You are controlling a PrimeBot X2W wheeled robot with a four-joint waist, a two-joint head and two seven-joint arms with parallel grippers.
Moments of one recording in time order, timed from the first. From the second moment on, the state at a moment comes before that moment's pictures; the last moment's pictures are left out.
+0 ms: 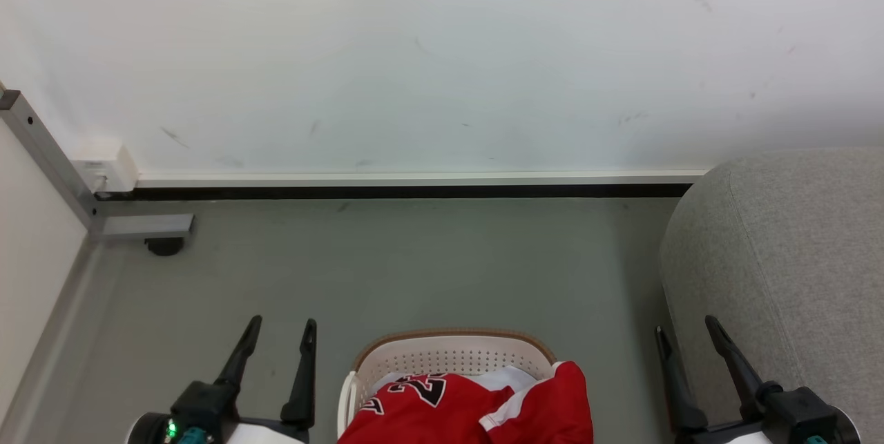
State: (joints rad) left arm -0.06 0.05 -0.06 0.20 -0.06 -0.04 -0.26; right arm -0.06 -0.06 0.14 0.24 0.22 0.13 -0.26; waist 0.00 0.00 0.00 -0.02
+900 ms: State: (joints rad) left arm -0.06 0.05 -0.04 0.21 -0.07 -0.06 -0.26; right arm -0.08 -0.05 0.14 0.23 0.24 0.13 -0.26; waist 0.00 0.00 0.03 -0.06
